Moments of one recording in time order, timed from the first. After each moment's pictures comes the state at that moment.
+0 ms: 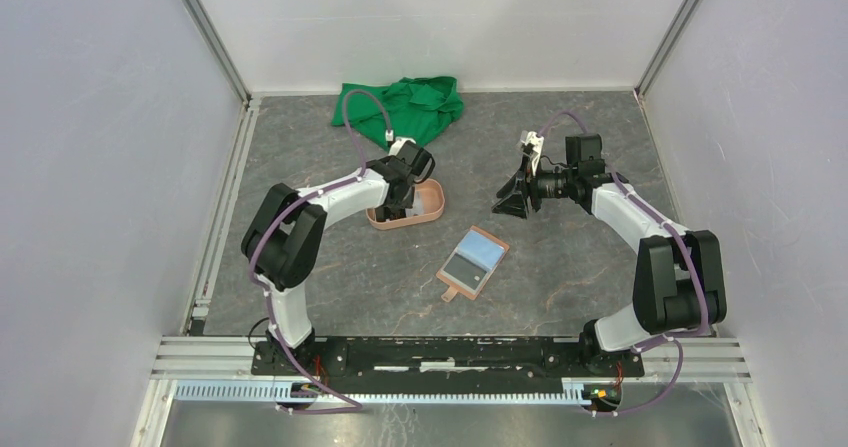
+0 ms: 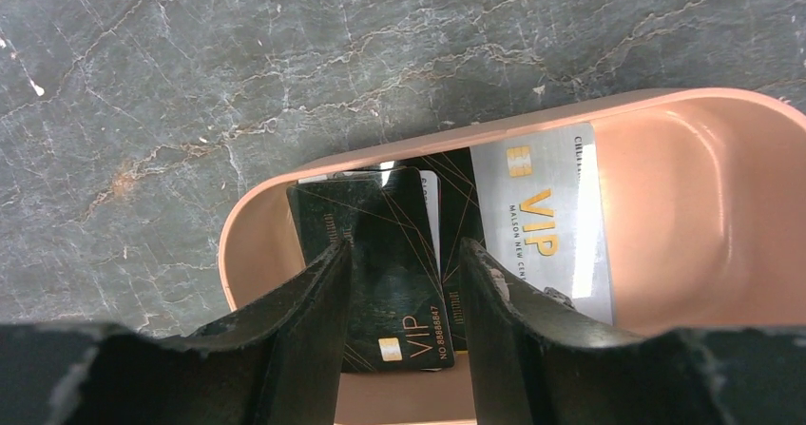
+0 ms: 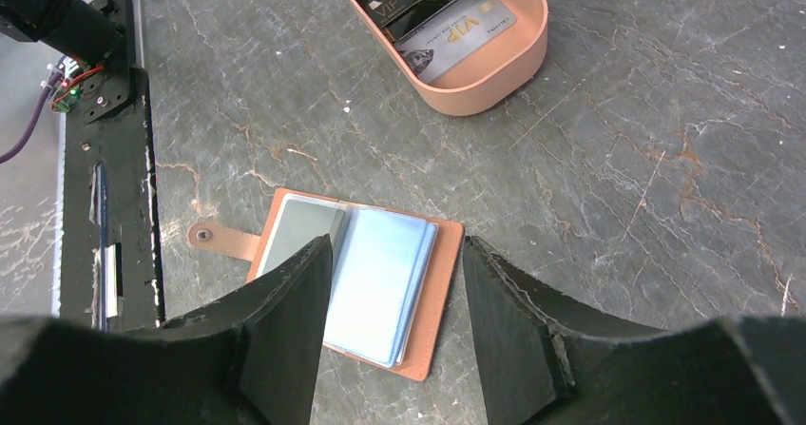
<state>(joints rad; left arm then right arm) -0.62 1.87 1.26 -0.48 -0.47 -0.42 0.12 1.50 0.92 -0.23 -1.10 -0.42</state>
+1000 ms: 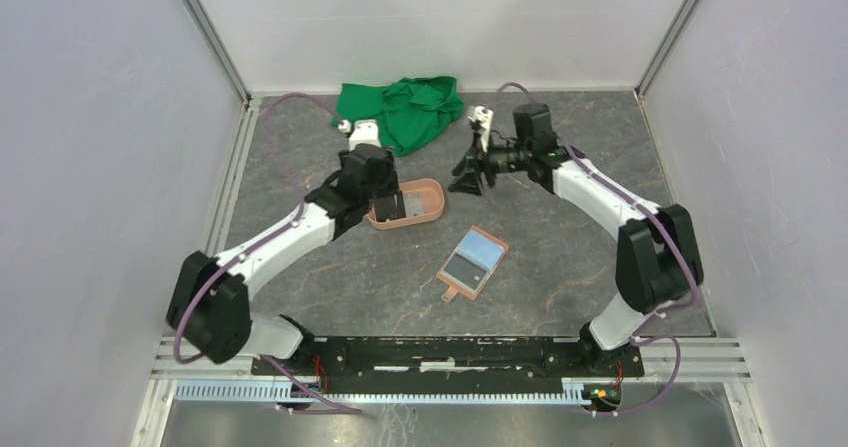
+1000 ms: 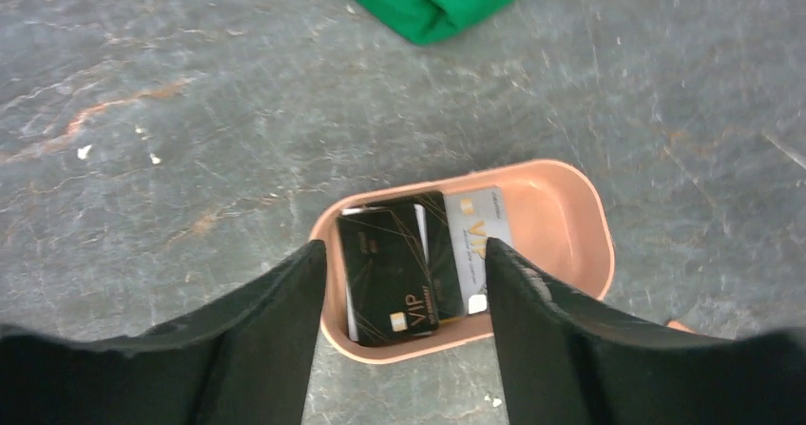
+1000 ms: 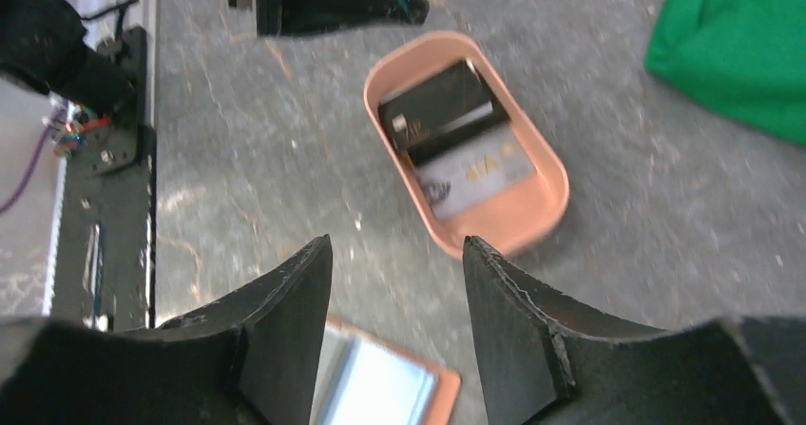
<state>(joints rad) -0.60 1.43 1.00 -0.20 -0.47 -0.39 0.35 1.61 1.15 -0.17 -0.98 -0.29</state>
